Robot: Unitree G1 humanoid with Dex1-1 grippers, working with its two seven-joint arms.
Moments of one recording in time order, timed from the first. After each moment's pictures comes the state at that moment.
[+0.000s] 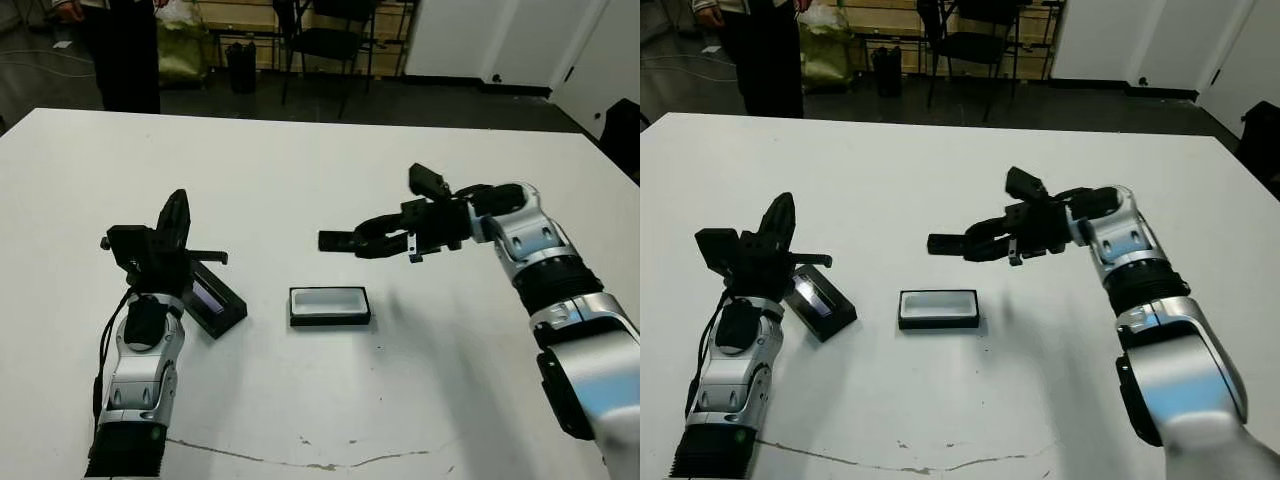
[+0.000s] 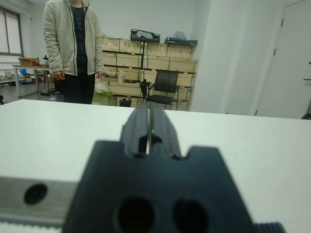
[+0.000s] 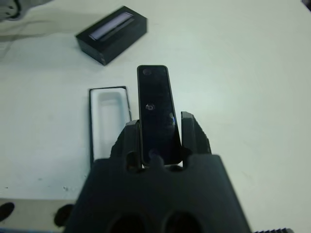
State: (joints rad) left arm -0.15 0.13 0.10 0.09 -0.11 -0.19 -0.06; right arm -0.87 -0.40 0.27 0.82 0.02 0.05 1.40
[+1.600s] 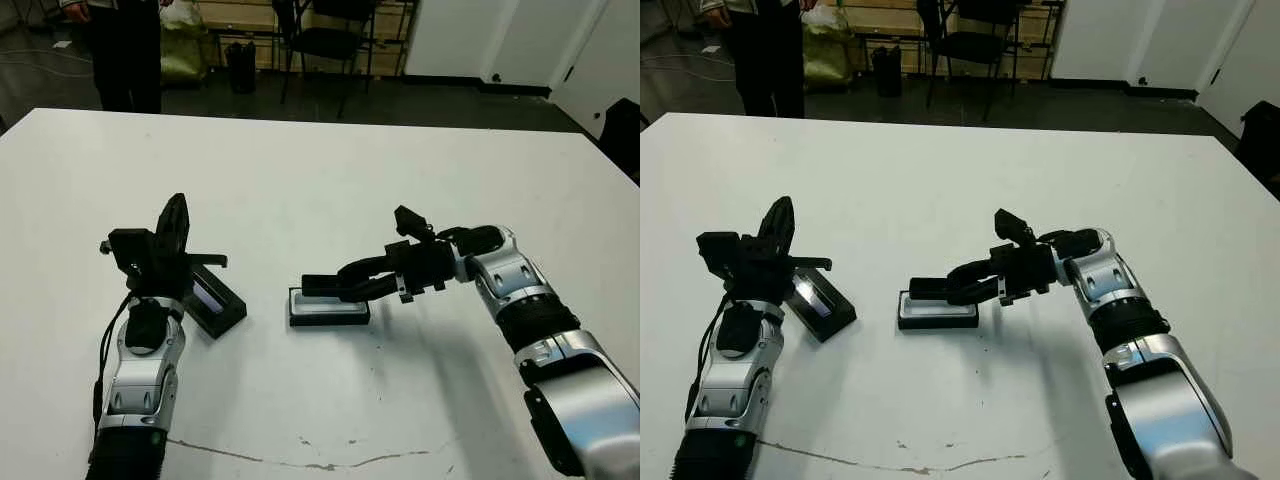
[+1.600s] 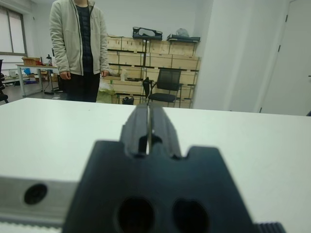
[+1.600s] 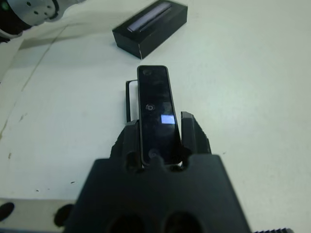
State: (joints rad) left arm -0.13 0.13 0.10 0.08 -0.09 -0.18 -0.03; right arm -0.74 -0.37 0.28 0.78 0.06 0.05 1.44
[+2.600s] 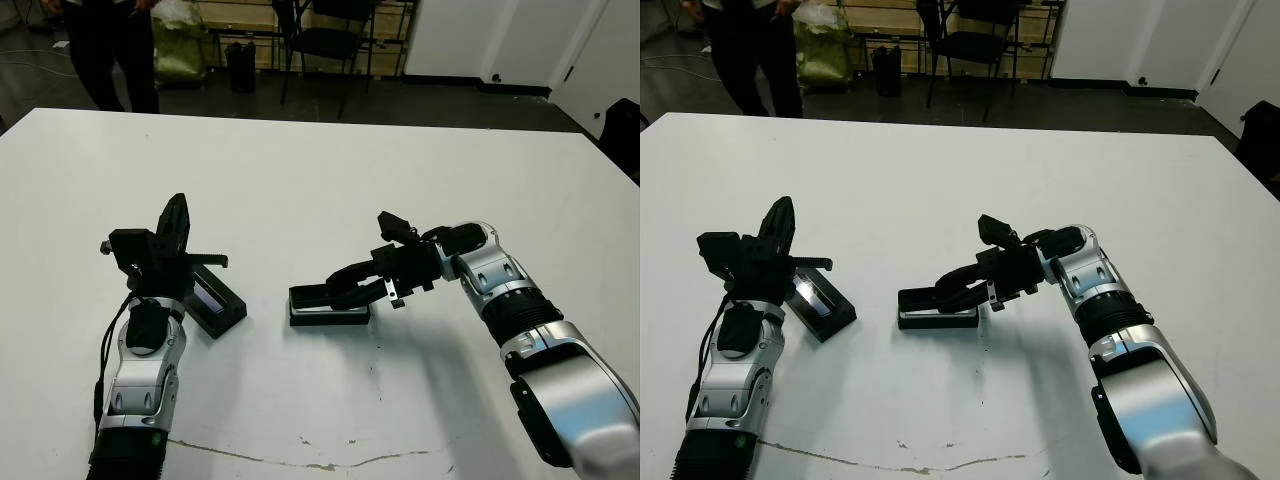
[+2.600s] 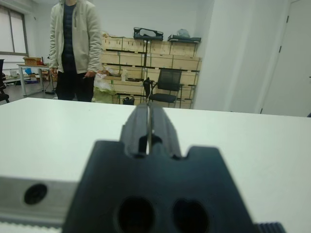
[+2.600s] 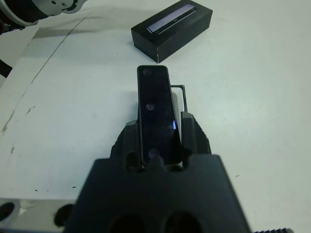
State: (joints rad) left arm -0.13 0.13 0.09 0.07 -0.09 -0.18 -0.03; right arm -0.77 -0.33 0.30 0.85 0.04 -0.04 1.50
